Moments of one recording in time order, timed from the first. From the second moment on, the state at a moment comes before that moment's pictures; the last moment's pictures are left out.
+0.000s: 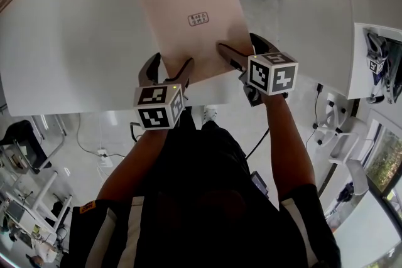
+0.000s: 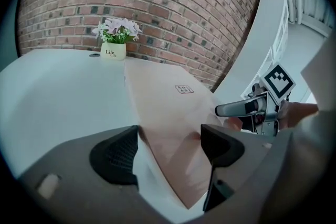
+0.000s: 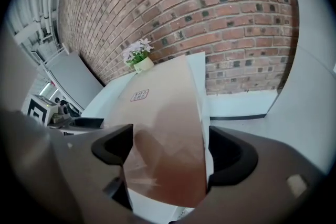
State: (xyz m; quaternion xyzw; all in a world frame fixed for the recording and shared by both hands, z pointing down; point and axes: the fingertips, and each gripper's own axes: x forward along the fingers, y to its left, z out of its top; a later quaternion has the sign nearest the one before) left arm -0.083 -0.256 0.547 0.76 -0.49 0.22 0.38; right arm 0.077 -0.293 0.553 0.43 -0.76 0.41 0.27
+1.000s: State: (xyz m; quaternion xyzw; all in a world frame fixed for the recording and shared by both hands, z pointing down) left arm -0.088 -0.264 0.519 0.76 -0.51 0.16 0.37; right arm 0.066 -0.283 0.526 0.45 -0.76 0.39 0.25
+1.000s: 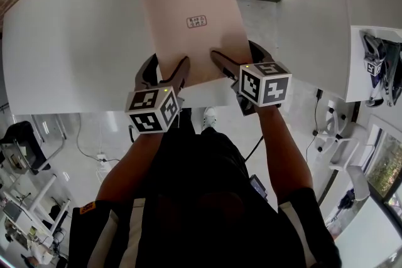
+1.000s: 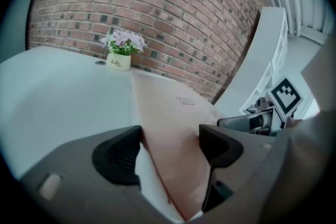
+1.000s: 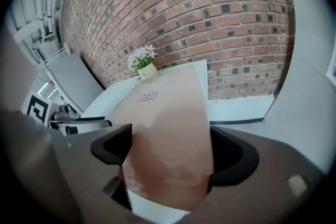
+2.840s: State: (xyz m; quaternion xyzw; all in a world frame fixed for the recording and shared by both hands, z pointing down) left arm -0.104 -0.036 0.246 0.77 -0.63 -0.01 0.08; right arm 0.044 -0.053 0.275 0.45 -0.87 0.18 0.06
